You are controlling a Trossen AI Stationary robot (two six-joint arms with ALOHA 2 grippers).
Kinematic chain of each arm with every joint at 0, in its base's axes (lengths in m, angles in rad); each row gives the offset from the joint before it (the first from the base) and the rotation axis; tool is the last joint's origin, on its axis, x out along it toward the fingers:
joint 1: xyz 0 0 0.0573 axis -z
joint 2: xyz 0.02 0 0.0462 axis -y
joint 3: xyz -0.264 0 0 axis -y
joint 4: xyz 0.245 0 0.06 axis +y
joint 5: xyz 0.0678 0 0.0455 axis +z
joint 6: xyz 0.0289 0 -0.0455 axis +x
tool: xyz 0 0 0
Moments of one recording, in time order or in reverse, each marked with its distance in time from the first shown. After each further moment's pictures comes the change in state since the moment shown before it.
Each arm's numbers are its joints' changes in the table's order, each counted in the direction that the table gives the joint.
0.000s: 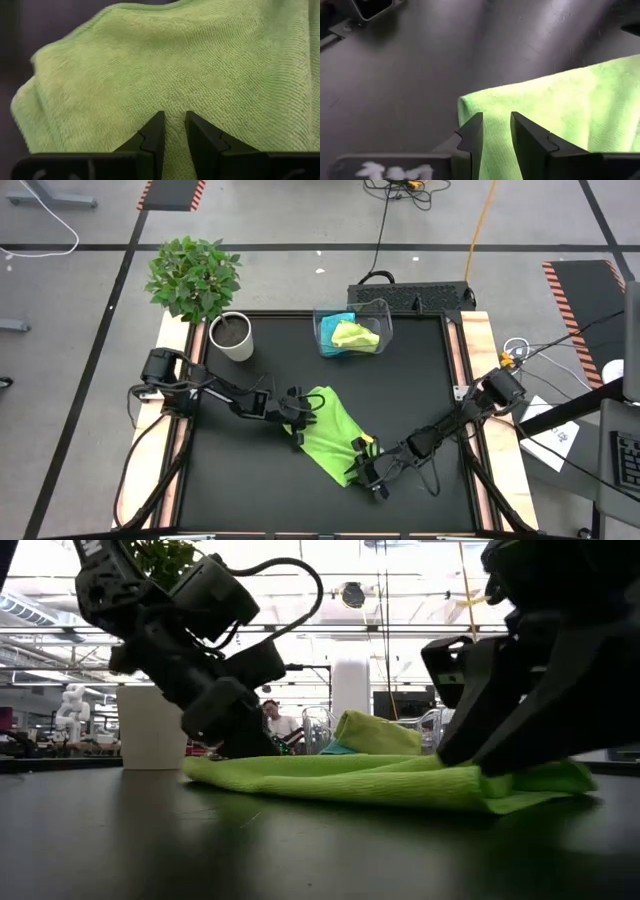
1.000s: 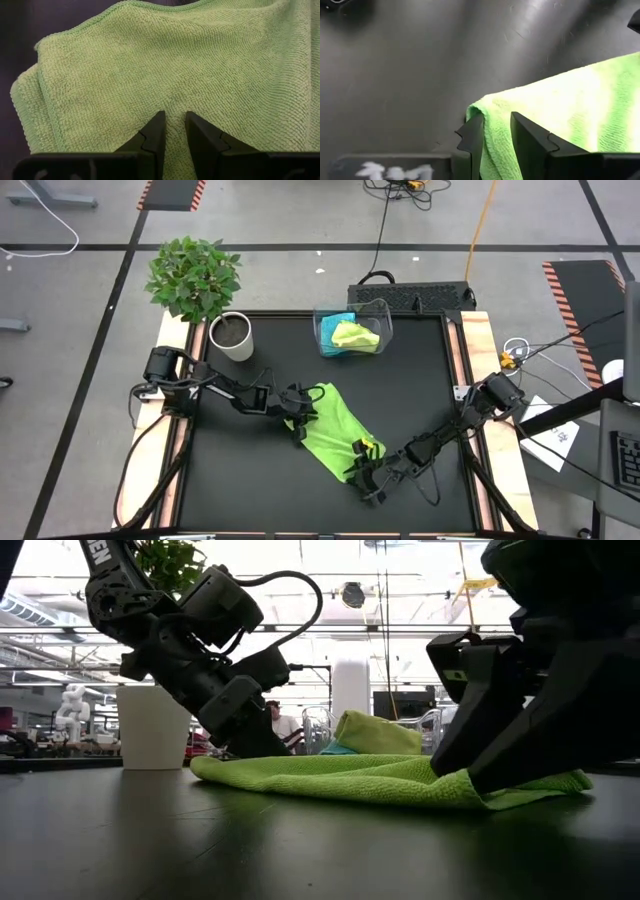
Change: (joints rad) left arm -0.048 -0.015 -0.003 -0.044 -0.043 -0.056; right arm -0.051 -0.038 0.072 0.115 -0.141 0.027
